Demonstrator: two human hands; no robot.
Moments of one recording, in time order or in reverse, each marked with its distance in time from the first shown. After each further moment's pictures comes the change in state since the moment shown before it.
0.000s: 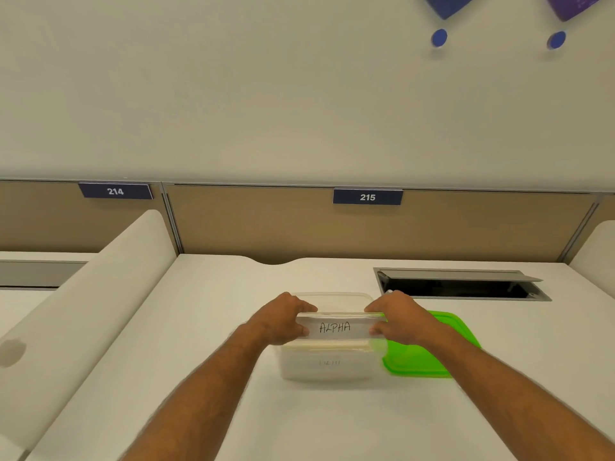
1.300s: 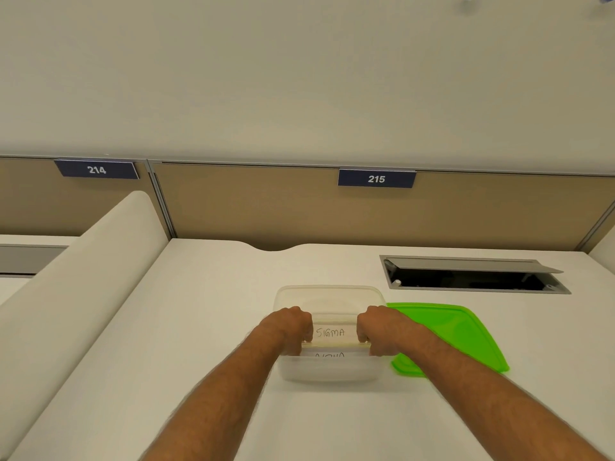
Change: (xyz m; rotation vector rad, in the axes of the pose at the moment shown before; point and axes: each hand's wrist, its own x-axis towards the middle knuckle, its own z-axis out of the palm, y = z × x) left_hand 0.036 -0.015 0.038 0.328 -0.279 -0.021; right_hand 0.045 -0.015 0.050 -0.380 -0.346 -0.072
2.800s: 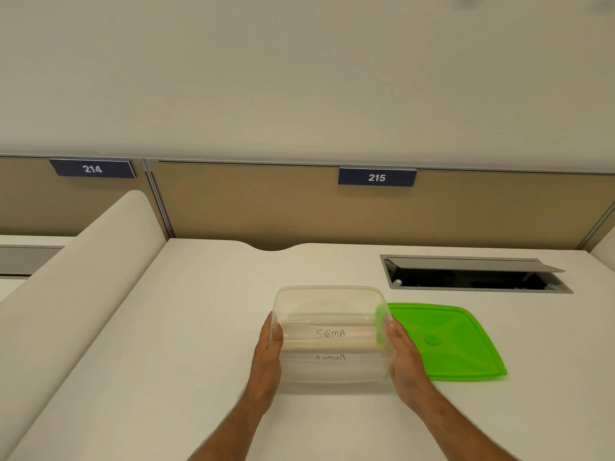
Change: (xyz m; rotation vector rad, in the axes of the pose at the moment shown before) left_hand -0.023 -0.005 0.089 -1.520 0.619 -0.073; right_hand -0.008 -0.016 0.088 2.052 0.687 0.277
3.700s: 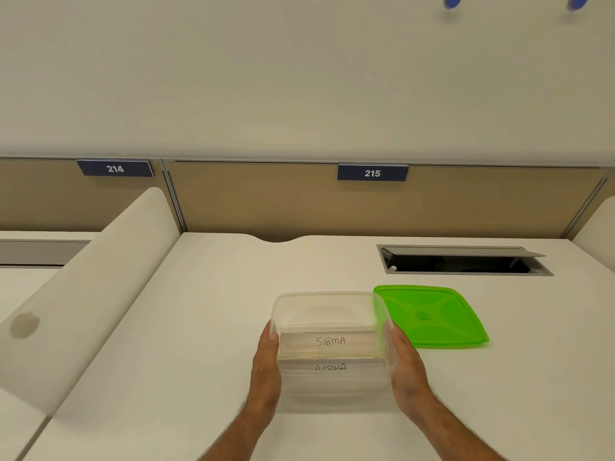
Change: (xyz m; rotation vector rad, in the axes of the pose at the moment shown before) left_hand -0.083 -0.002 -0.013 -0.089 0.050 -0.026; right_hand -0.077 0.018 -0.015 0.053 0.039 -0.027
